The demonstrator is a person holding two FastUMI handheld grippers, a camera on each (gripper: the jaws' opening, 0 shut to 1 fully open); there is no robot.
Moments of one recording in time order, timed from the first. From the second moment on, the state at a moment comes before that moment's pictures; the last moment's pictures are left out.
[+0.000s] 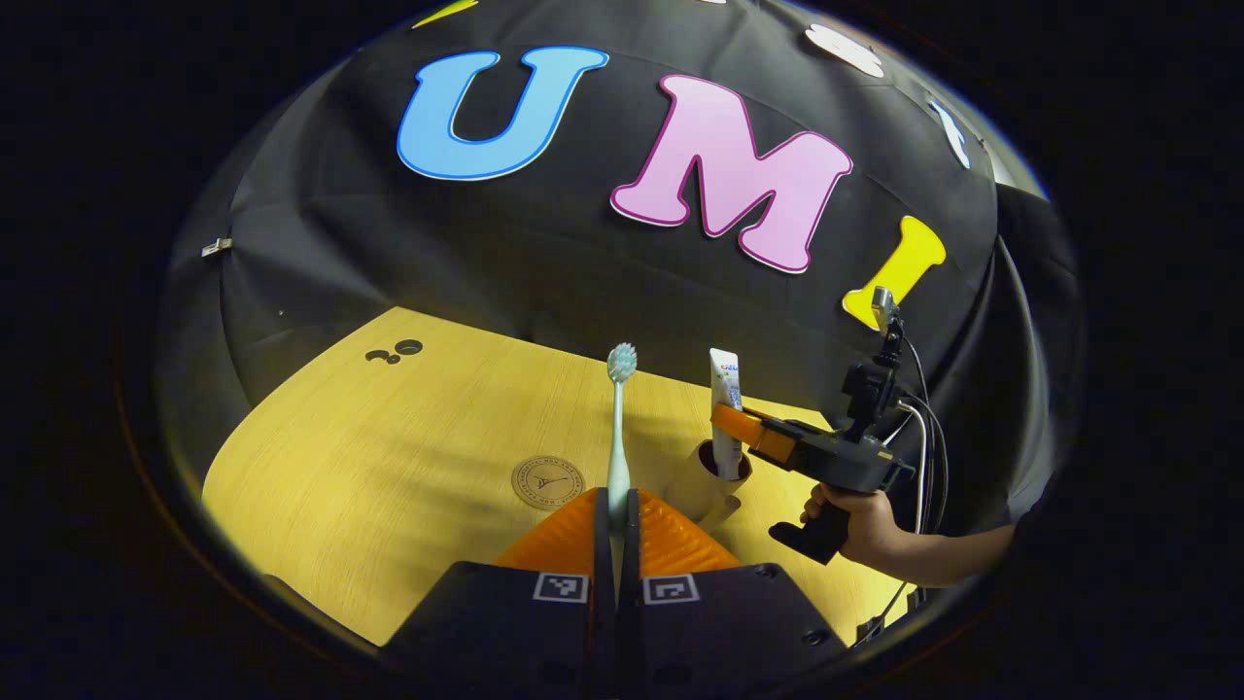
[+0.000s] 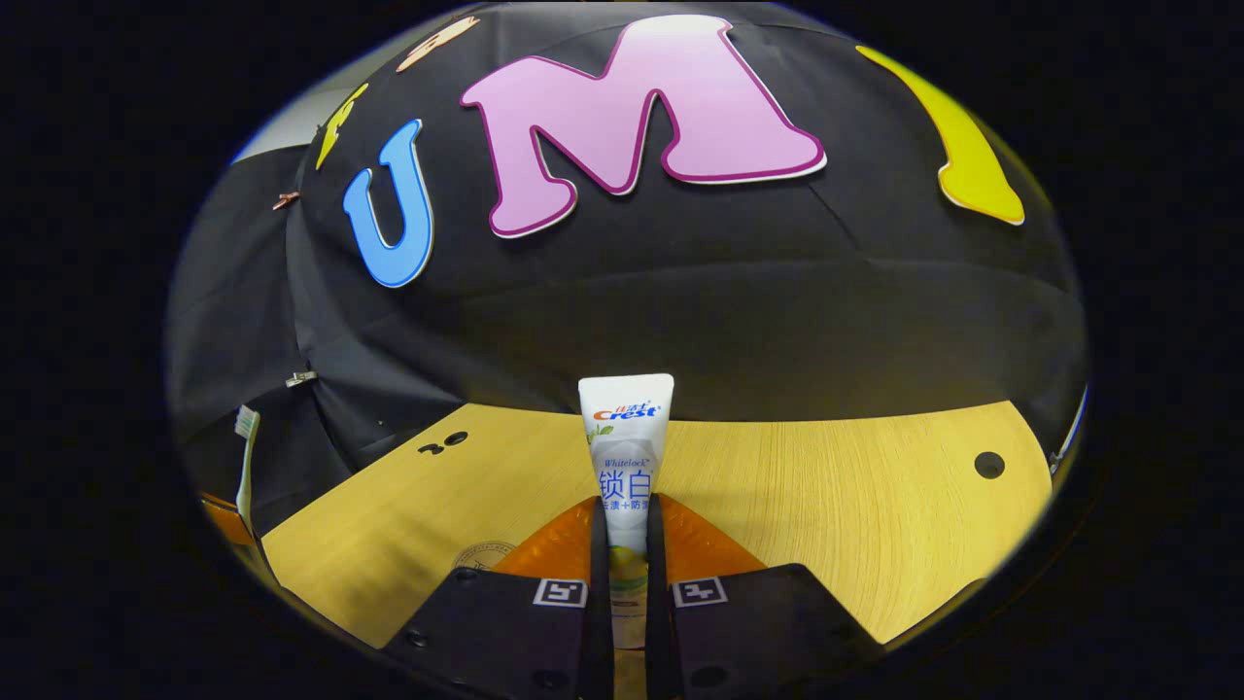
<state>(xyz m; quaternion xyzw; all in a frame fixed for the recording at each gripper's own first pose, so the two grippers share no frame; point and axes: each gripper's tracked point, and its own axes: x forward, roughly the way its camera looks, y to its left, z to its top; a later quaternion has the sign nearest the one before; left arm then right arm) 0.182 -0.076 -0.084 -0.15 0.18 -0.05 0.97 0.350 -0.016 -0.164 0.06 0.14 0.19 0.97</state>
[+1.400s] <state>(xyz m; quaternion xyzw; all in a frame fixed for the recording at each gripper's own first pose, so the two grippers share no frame) 0.314 -0.208 -0.021 -0.15 -0.01 -0.19 0.97 0.268 -0.133 -0.199 0.06 0.20 0.10 0.97</state>
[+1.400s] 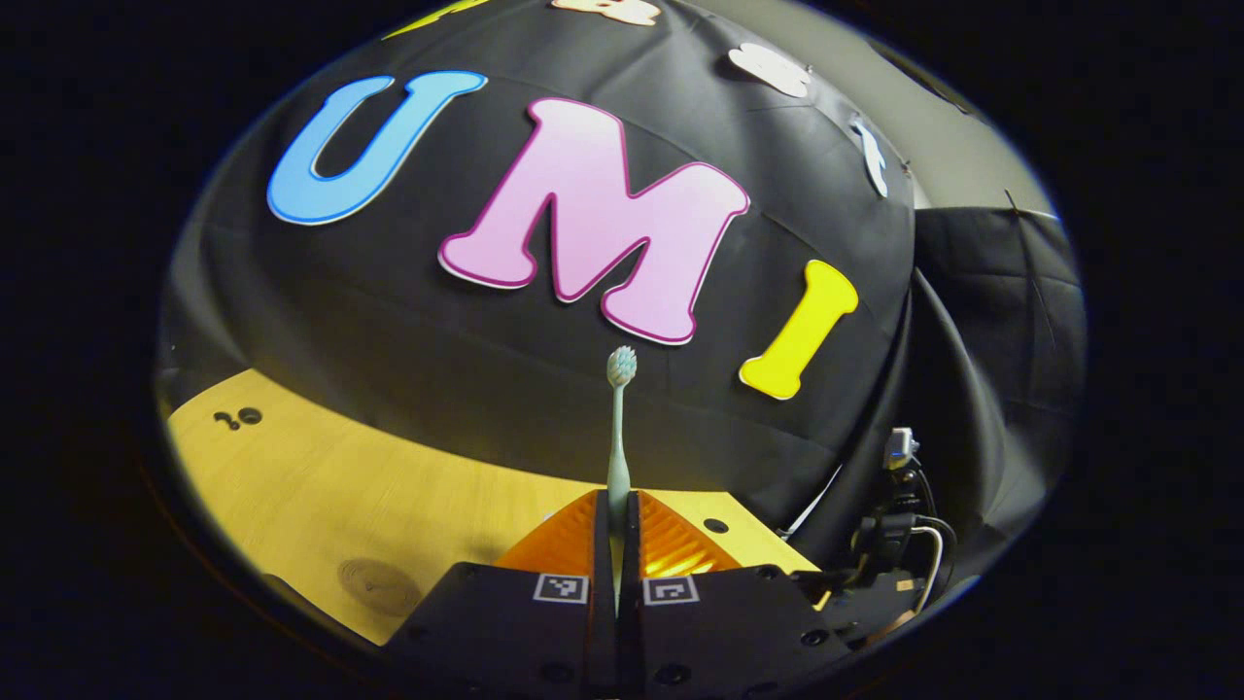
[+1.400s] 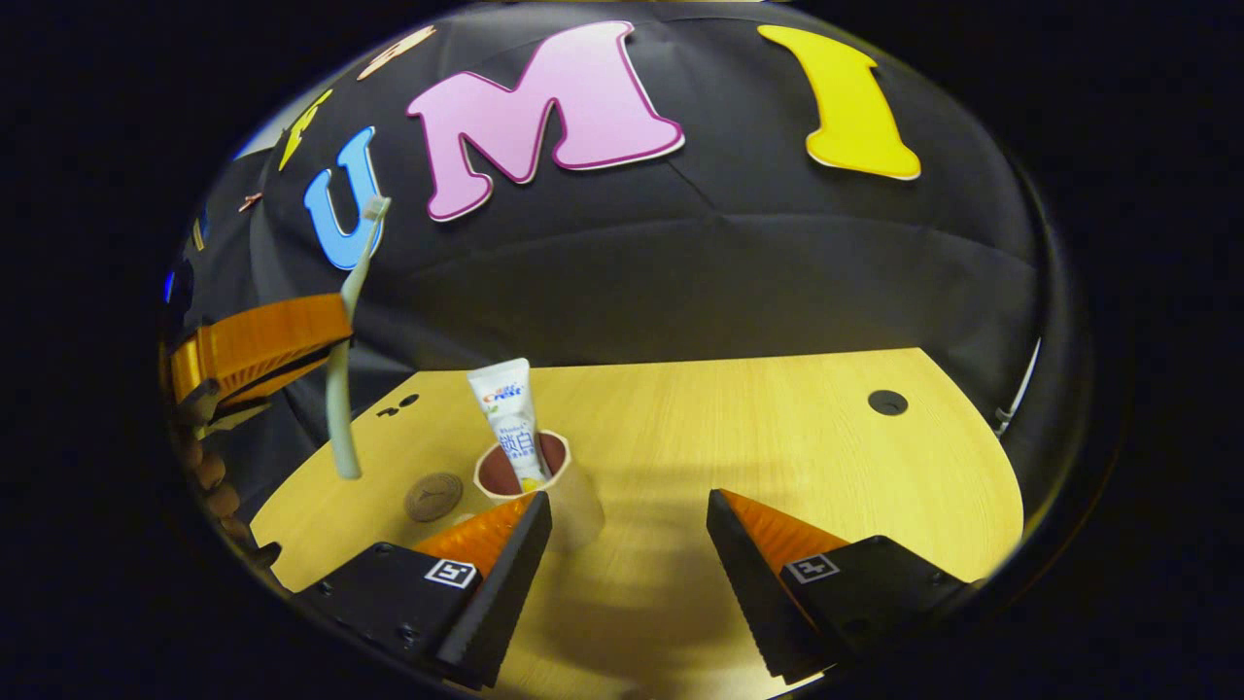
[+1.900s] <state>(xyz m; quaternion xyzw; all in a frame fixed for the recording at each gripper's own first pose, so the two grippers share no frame) 0.382 -0.247 -0.080 -0.09 -0.04 -0.20 0.97 0.256 -0.146 -0.231 0.04 0.22 0.08 0.97</state>
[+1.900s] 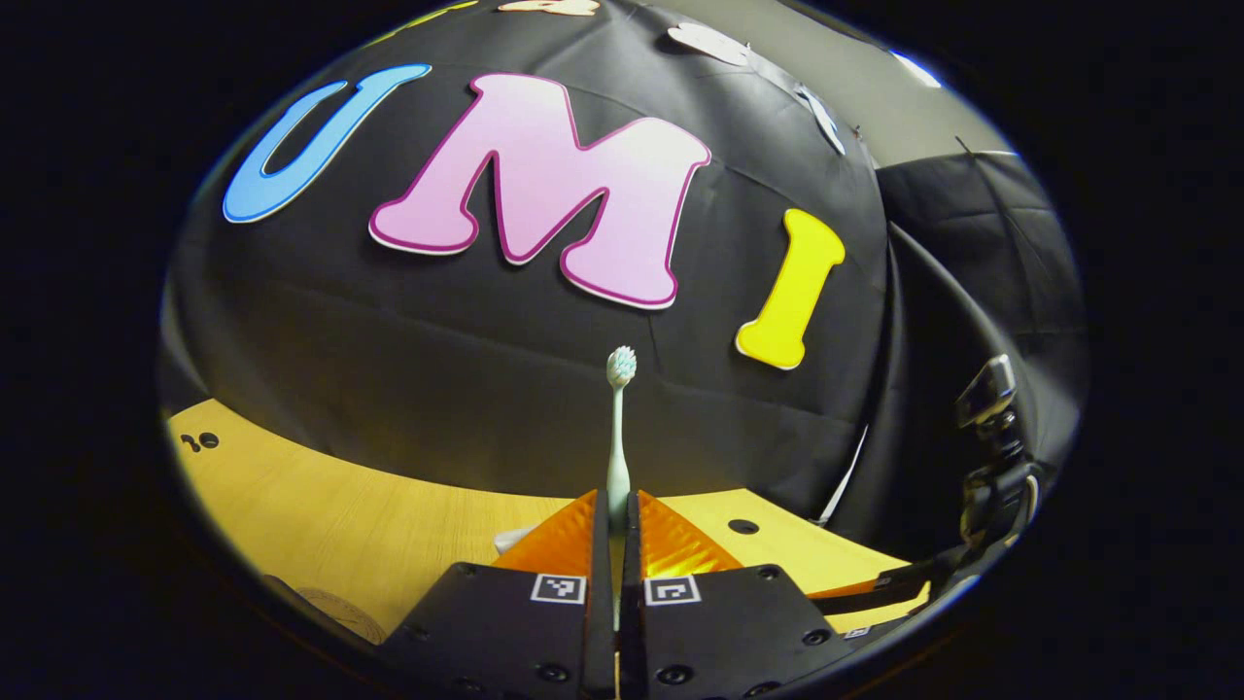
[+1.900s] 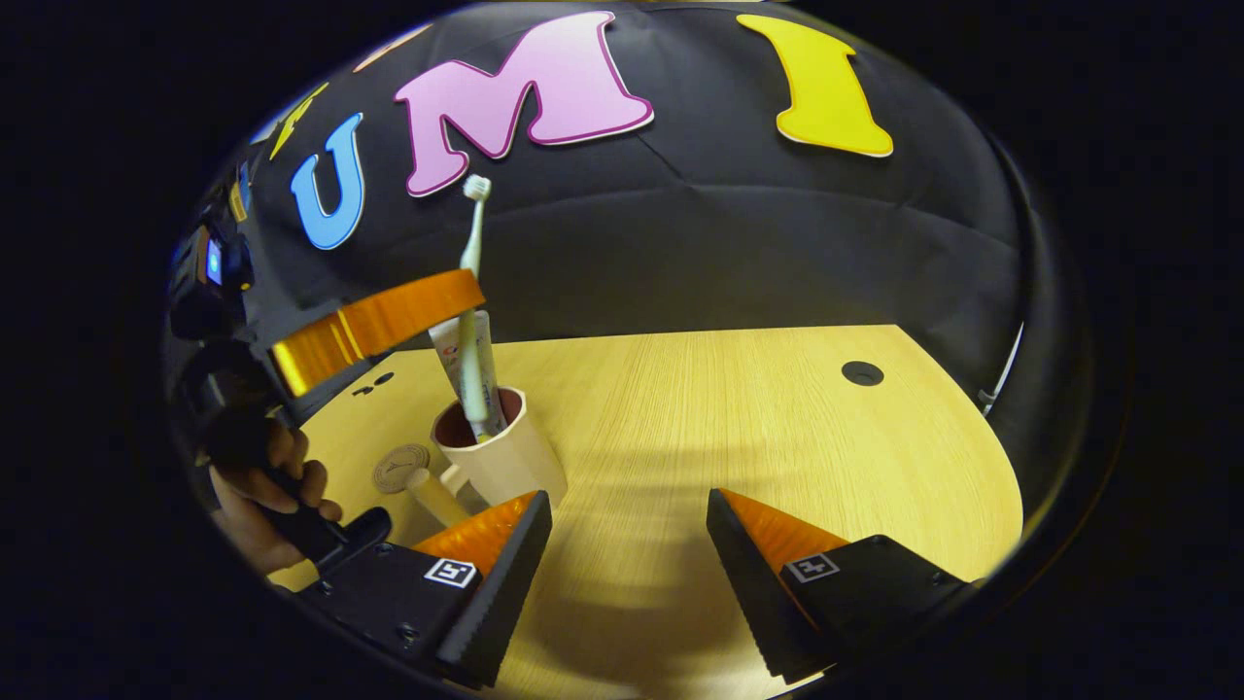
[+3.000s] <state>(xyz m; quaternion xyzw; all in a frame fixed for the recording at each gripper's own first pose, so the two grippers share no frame) 0.322 -0.229 -0.094 -0.05 -0.05 -0.17 0.98 0.251 -0.152 -0.245 0.04 0.24 0.07 0.97</state>
